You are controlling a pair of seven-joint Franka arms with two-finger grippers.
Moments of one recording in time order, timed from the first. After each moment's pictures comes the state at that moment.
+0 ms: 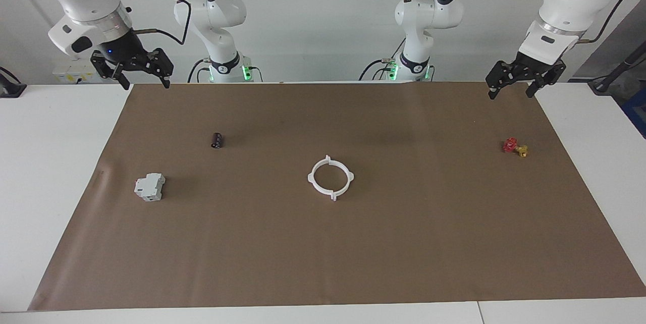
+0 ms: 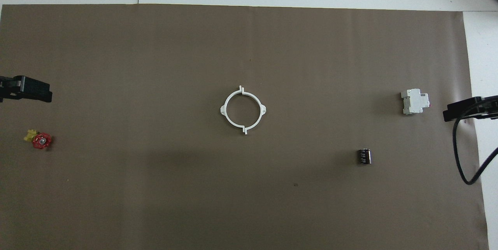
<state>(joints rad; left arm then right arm) -0.11 -0.02 0.07 -1.58 0.04 1.56 0.03 0.08 -0.07 -0.13 -1.62 -0.02 1.49 -0.07</state>
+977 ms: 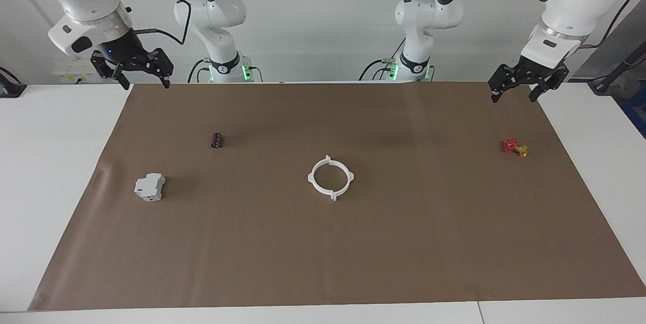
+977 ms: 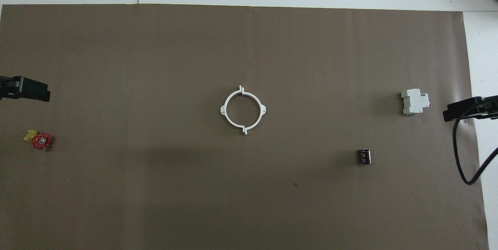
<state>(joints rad) -0.11 -0.02 0.08 -1.61 0.04 1.60 0.07 0.08 -0.07 -0.13 -1.62 -0.02 1.49 -0.07</state>
